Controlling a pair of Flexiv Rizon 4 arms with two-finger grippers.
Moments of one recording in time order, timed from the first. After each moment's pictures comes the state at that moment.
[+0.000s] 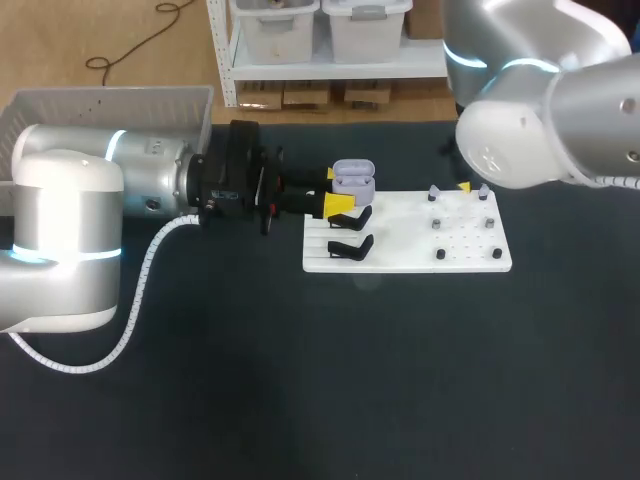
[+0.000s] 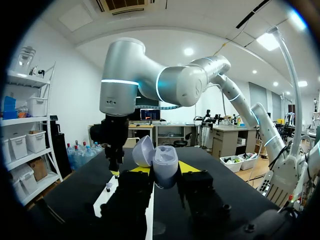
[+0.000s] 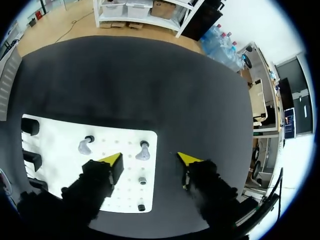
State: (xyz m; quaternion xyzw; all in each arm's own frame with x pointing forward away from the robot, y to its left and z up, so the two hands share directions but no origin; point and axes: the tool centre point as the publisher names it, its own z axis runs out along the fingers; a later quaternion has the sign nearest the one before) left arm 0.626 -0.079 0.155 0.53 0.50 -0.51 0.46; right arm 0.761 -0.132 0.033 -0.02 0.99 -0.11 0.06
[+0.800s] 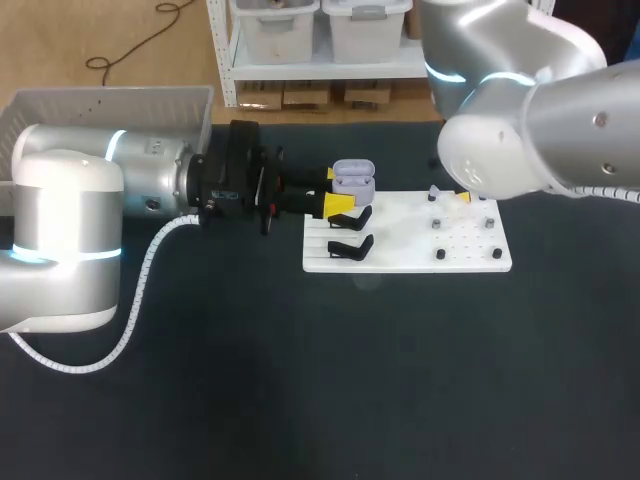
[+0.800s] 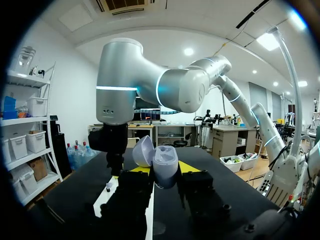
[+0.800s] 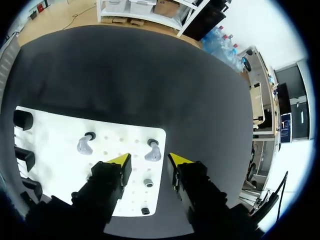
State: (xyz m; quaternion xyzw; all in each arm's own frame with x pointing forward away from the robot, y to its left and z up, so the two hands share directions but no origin) left arm 0.626 -0.079 0.155 0.53 0.50 -0.51 0.46; right arm 0.758 -0.126 0.016 -0.04 0.99 -0.13 0.05
